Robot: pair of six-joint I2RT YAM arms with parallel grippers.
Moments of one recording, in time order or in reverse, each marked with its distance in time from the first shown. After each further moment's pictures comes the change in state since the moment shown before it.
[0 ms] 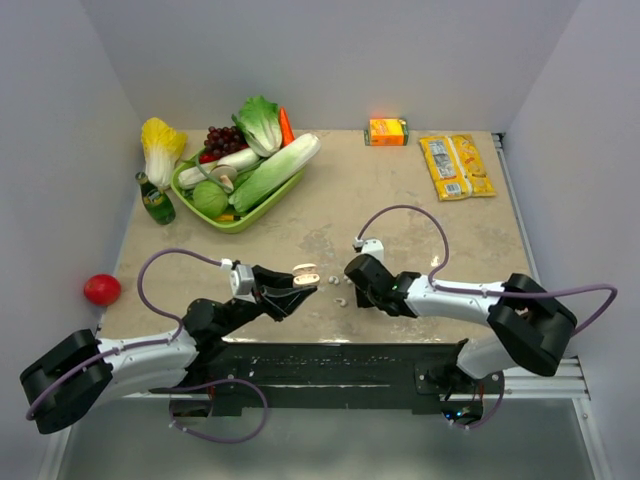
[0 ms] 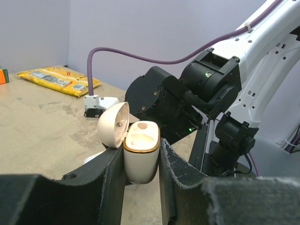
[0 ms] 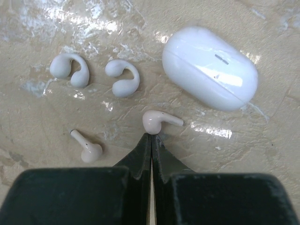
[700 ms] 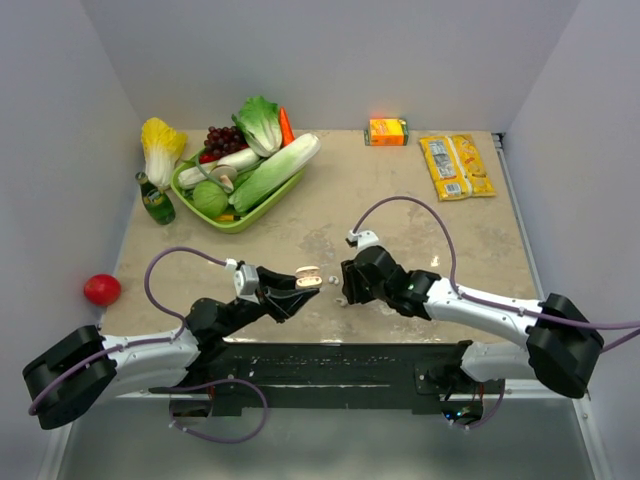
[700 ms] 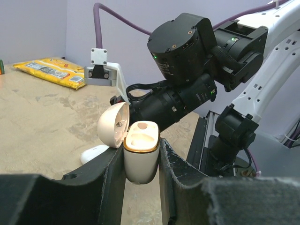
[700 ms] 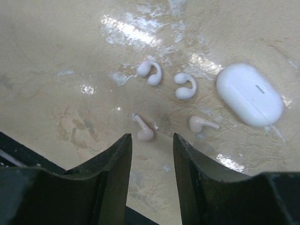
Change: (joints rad) left arm -0.014 0.037 0.000 0.000 -0.003 0.000; right arm -0.008 -0.180 0.035 -0.008 -0.167 -0.156
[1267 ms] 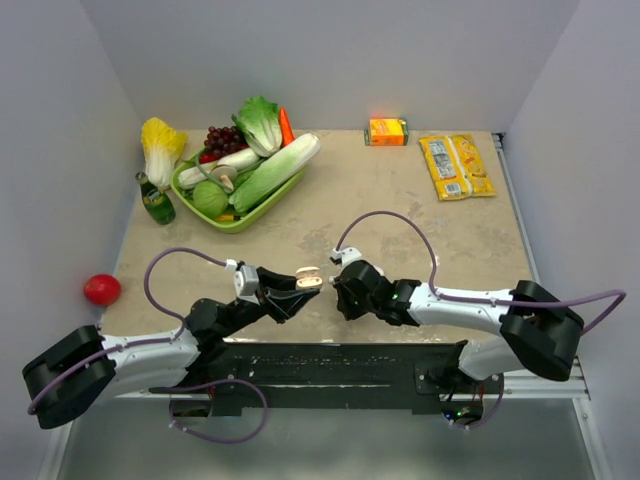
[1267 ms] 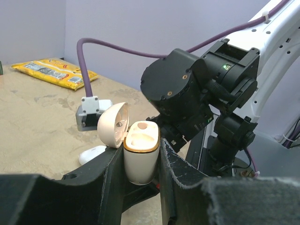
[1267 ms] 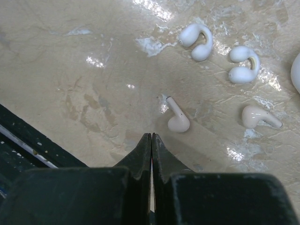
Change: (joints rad) left arm -0.011 -0.003 0.000 0.000 -0.007 0.000; right arm 0.098 0.118 -0.038 0.101 -0.072 0.027
